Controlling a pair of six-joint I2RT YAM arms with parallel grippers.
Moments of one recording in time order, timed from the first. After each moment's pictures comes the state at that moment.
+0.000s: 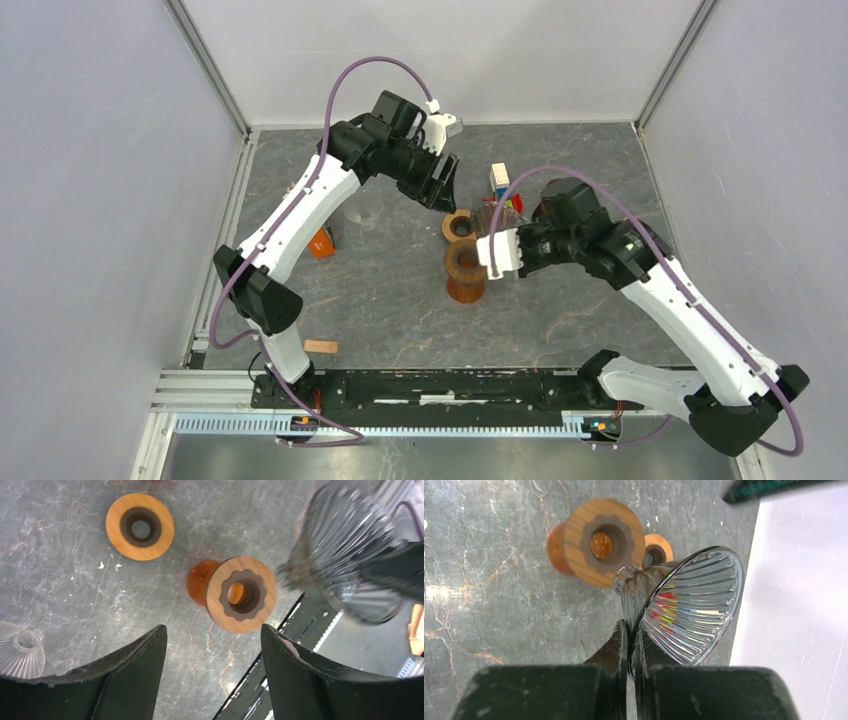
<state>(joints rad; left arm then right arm) -0.61 1.78 1.98 -1.08 0.45 -0.02 0.64 1.07 1.26 -0.98 -0.37 -1.15</state>
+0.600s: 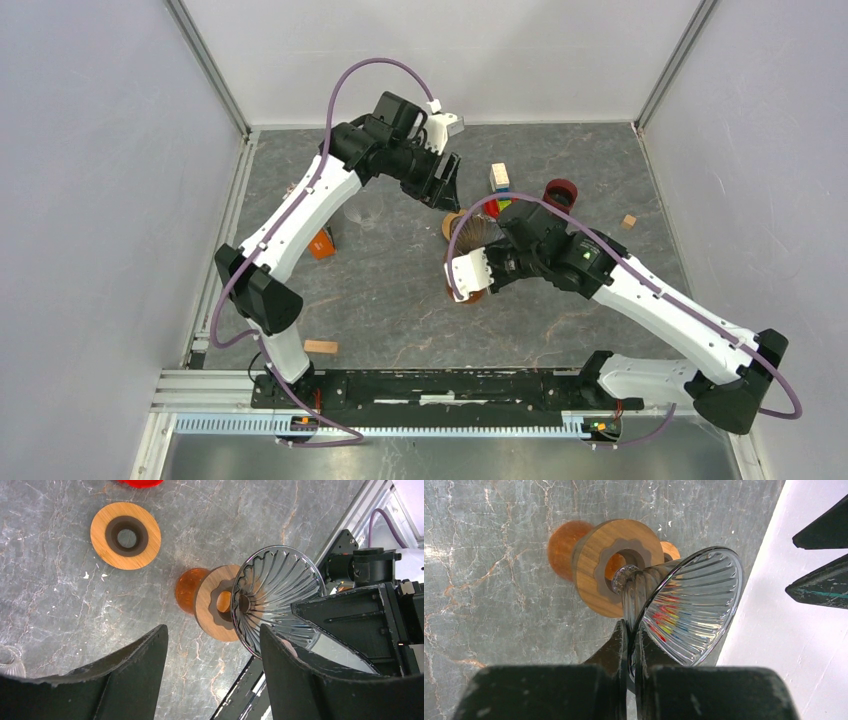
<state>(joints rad) -0.61 1.78 1.96 -1.03 0.48 -0.04 0.87 1.14 1.18 -0.87 -0.13 -1.11</state>
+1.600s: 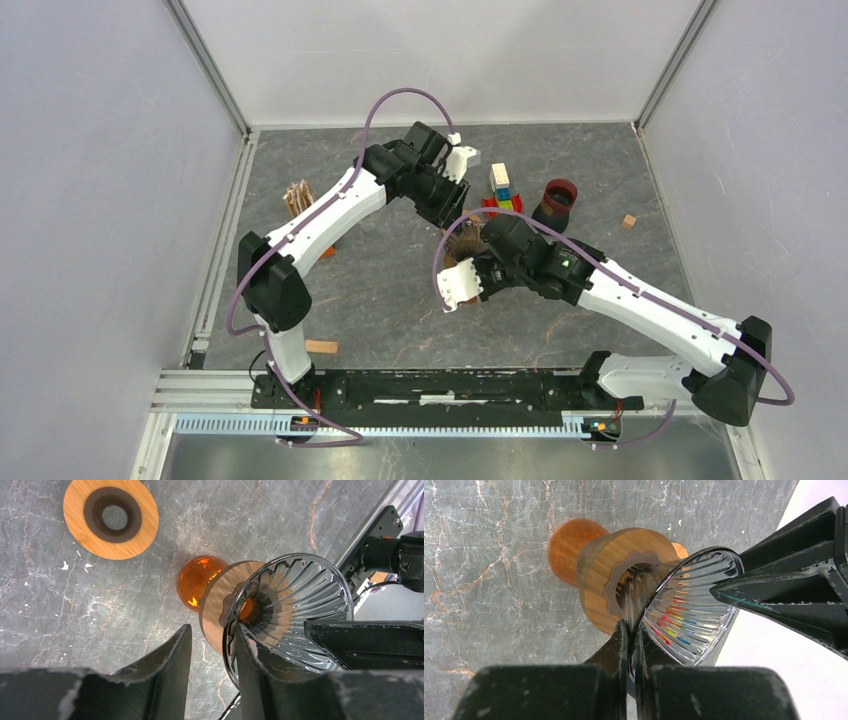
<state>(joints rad) -0.69 1.82 1.78 -0.92 0.40 -0.04 0.93 1.18 1.09 -0.77 -0.04 -1.10</state>
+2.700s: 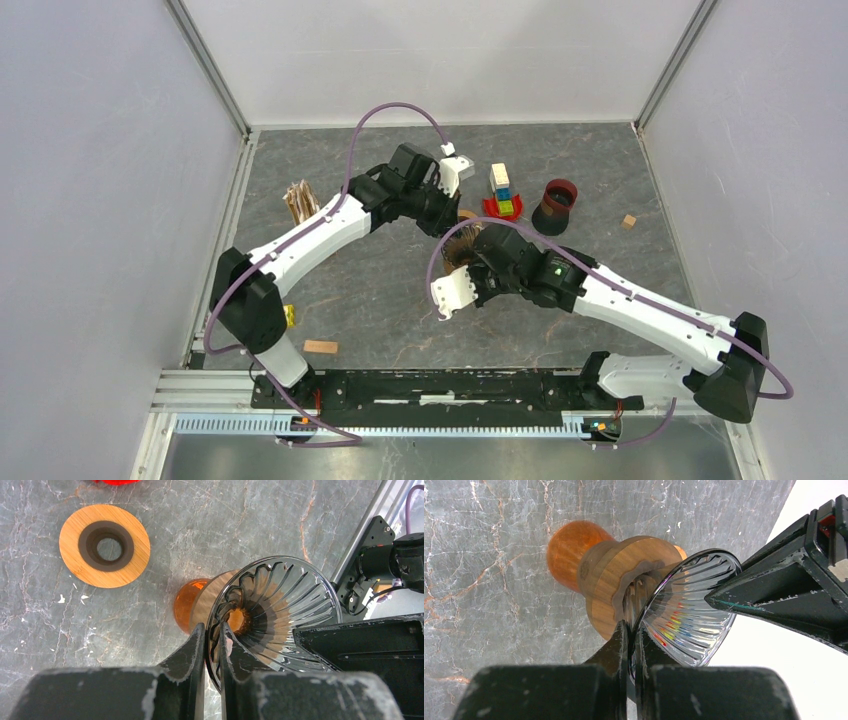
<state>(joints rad) -0.70 1.67 1.46 -0.59 0.43 -0.03 0.98 1.19 1.04 -0.72 0.02 -1.09</state>
